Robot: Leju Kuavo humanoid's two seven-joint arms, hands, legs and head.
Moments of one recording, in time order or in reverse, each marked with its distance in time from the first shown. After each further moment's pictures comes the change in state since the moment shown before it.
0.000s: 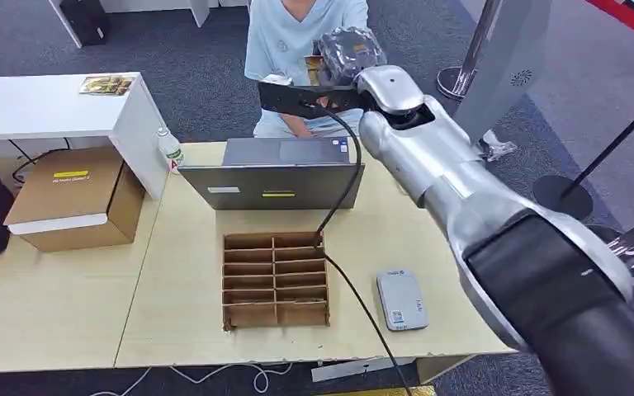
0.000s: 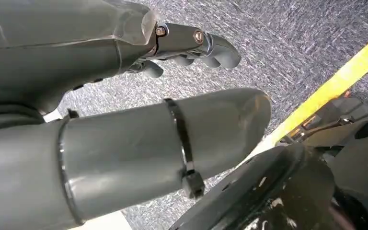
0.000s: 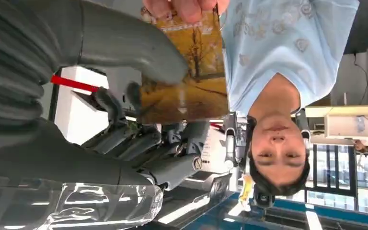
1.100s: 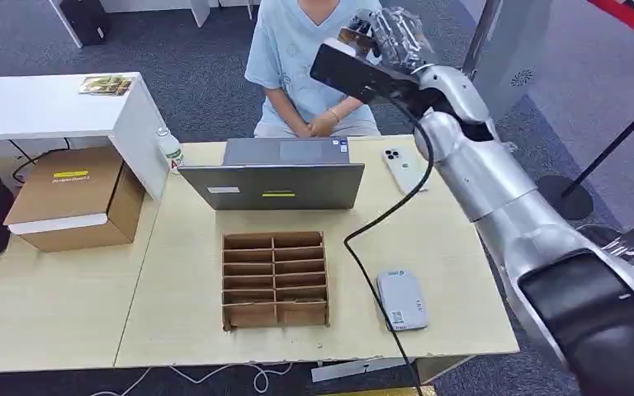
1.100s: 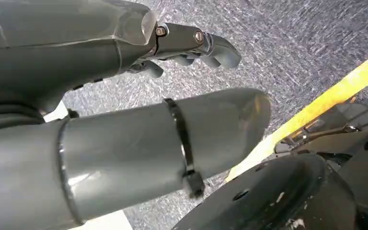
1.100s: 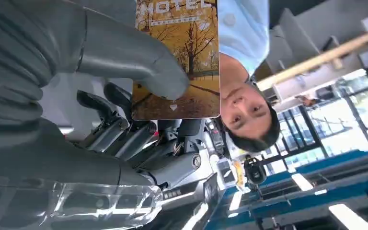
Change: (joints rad) left arm 0.020 0.000 0.008 0.000 0.065 0.036 -0.006; right arm 0.186 -0.213 -0.096 -0.479 -0.245 0.013 -0.044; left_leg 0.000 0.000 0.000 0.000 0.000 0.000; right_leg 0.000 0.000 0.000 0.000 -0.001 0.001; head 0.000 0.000
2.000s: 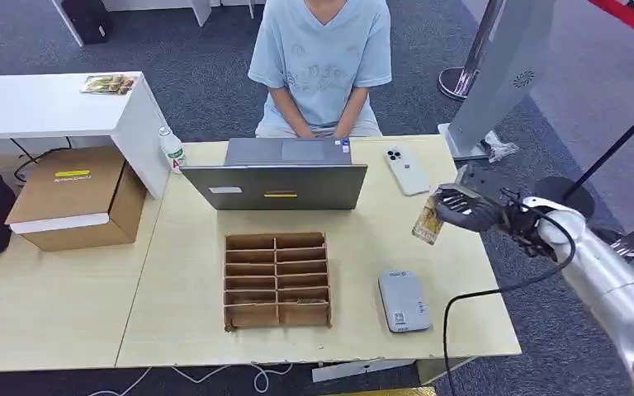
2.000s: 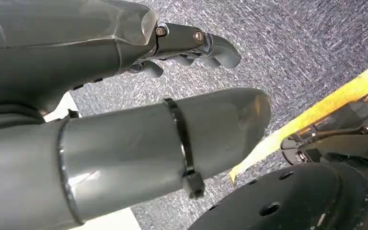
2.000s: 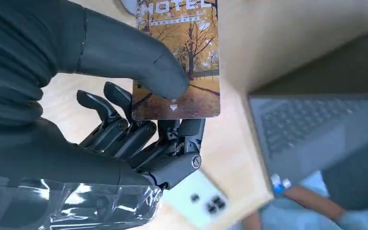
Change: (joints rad) left arm 0.018 0.014 -0.021 0.000 0.078 -0.006 0.016; right arm 0.371 -0.550 0.084 -0.067 -0.891 0.555 -0.174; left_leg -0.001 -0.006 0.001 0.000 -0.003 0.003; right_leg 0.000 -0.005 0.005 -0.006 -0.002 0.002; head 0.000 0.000
